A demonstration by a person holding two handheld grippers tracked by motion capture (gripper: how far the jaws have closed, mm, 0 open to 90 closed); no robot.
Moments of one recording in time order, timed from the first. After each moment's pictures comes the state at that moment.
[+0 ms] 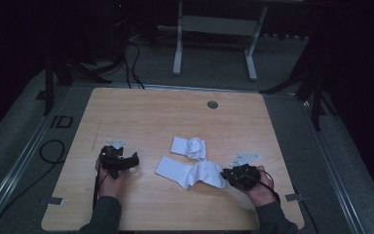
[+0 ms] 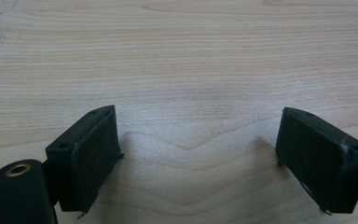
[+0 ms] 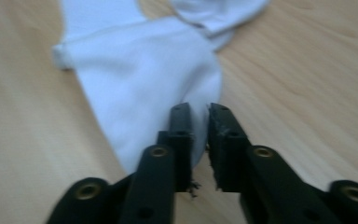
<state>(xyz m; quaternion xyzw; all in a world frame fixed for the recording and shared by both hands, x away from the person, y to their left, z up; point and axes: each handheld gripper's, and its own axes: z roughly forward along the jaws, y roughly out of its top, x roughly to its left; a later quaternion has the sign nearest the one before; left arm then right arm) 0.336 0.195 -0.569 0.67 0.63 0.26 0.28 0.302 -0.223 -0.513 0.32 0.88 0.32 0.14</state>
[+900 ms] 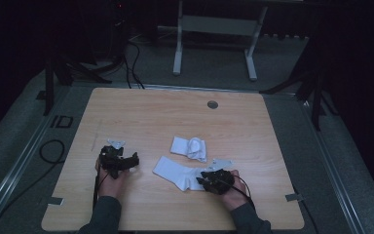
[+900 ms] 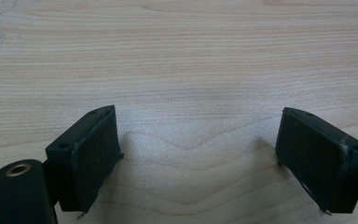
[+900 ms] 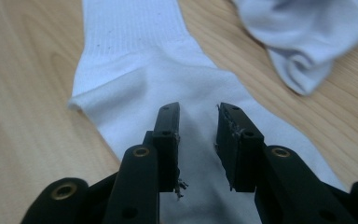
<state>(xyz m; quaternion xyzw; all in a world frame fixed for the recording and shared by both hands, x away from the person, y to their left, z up) 0.336 0.195 -0.568 0.67 0.63 0.26 0.28 0.301 -0.158 -0.557 0.30 0.88 0.35 0.12</state>
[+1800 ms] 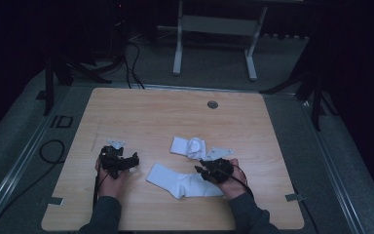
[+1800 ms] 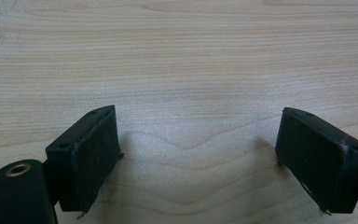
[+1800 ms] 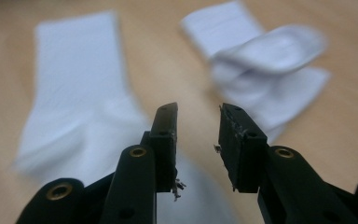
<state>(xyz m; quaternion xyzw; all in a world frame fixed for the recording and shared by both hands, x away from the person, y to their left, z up) 0.336 0.195 -0.568 0.67 0.63 0.26 0.28 0.321 -0.149 -0.522 0.29 0.87 0.36 0.15</state>
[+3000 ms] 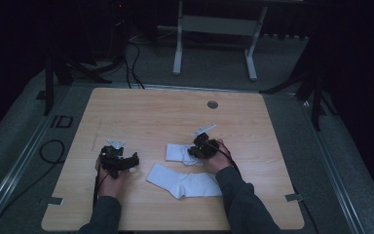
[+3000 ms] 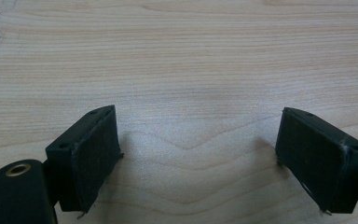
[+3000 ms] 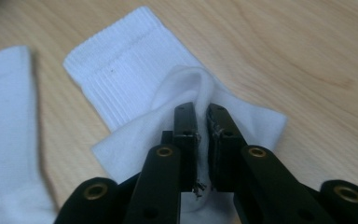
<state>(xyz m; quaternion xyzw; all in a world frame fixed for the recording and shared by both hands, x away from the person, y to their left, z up) 0.336 0.195 -0.568 0.67 0.63 0.26 0.28 0.410 -0.114 -0.541 0.33 0.89 0.31 0.08</state>
